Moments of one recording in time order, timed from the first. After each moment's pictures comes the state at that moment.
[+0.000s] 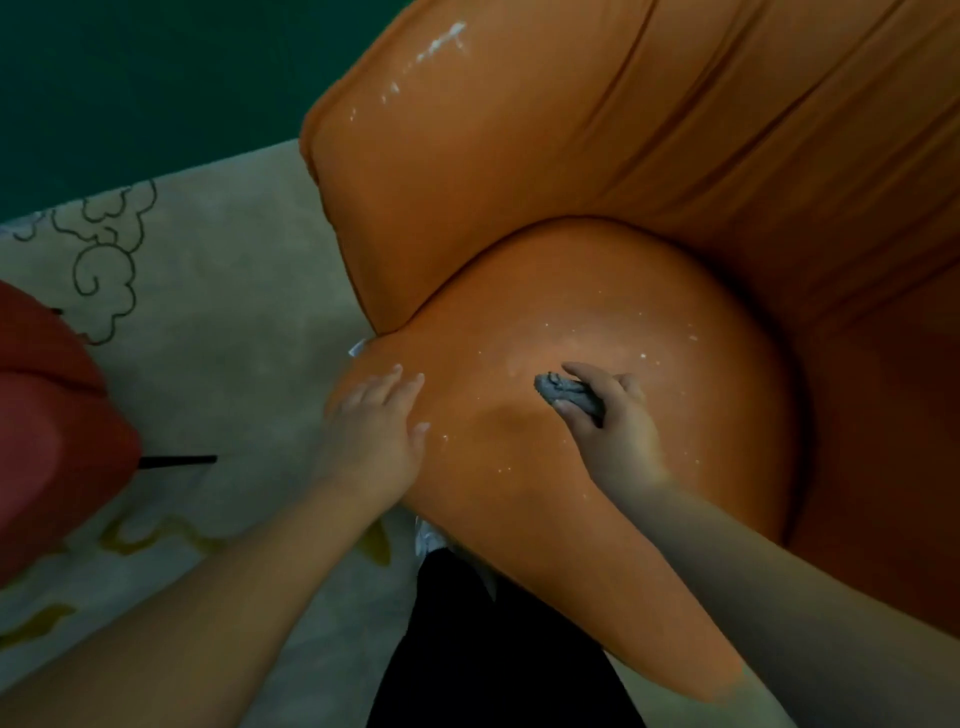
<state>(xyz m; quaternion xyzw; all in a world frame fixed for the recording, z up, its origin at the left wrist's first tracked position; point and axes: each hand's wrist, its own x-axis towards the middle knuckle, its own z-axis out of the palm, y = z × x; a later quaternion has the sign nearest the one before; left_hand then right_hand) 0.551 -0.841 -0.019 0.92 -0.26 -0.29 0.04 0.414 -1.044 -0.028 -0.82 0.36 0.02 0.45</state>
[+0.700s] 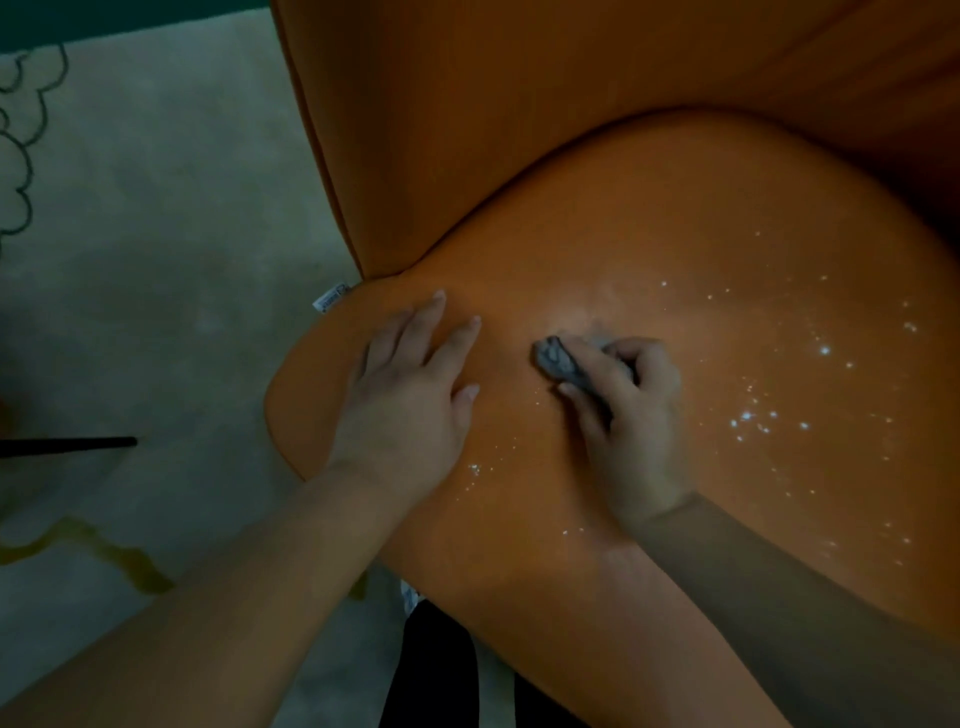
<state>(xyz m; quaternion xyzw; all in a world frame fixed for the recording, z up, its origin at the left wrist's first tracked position) 0.583 -0.850 -0.196 0.92 -0.29 -0.23 0.14 0.469 -1.019 -0.231 -0.93 0.20 -0.15 0.28</state>
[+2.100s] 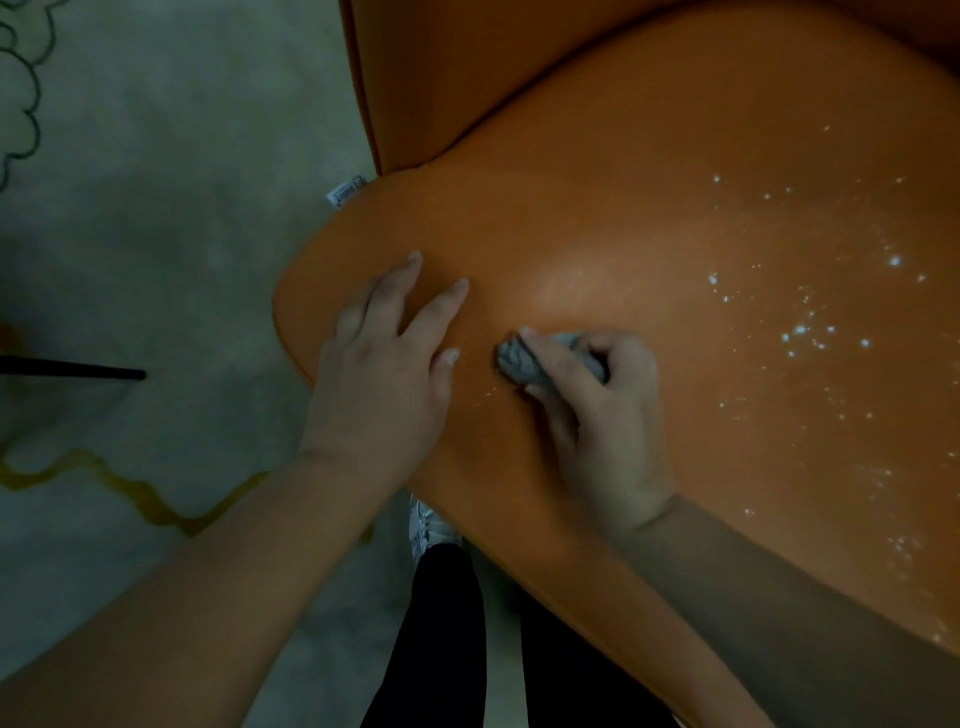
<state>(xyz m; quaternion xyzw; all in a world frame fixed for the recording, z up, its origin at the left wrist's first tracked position) 0.536 -0.801 -0.218 0.94 -0.28 -0.13 0.16 0.425 -0.955 -0.235 -0.94 0.14 -0.13 0.29</state>
